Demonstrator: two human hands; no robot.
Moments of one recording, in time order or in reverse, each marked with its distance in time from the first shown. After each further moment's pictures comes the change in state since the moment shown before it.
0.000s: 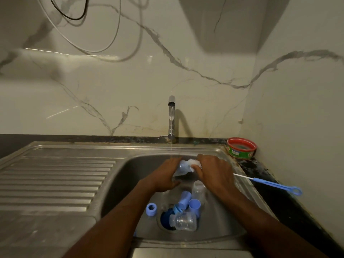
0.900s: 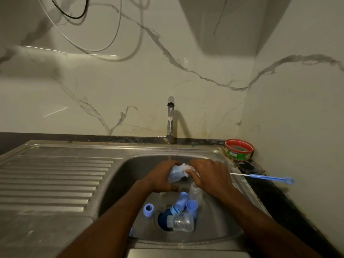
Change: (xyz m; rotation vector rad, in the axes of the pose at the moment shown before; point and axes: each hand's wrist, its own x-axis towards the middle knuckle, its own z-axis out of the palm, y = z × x) left_hand -0.004 -0.002 -0.005 -0.041 -0.012 -0.002; right_hand -0.005 0.010 0.001 0.028 0.082 -0.276
